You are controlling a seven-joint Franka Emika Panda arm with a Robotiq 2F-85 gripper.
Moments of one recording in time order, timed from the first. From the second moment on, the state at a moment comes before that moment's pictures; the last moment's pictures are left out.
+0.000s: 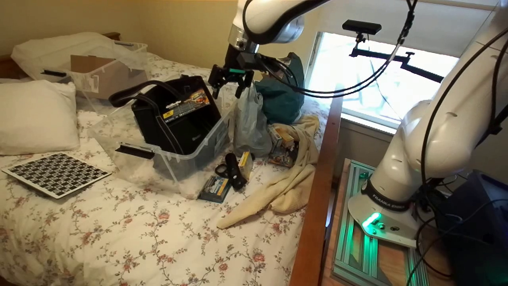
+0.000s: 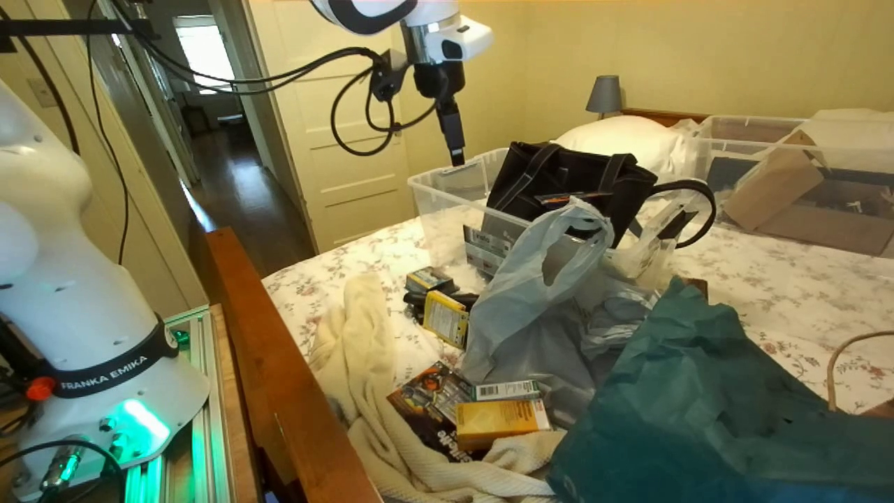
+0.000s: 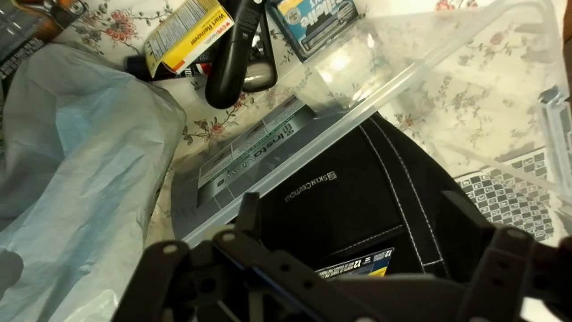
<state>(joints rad) -0.04 -0.08 0.01 -2.25 0.19 2.40 0.32</state>
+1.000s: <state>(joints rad) -0.09 0.30 -0.02 -1.92 0.47 2.47 0.11</state>
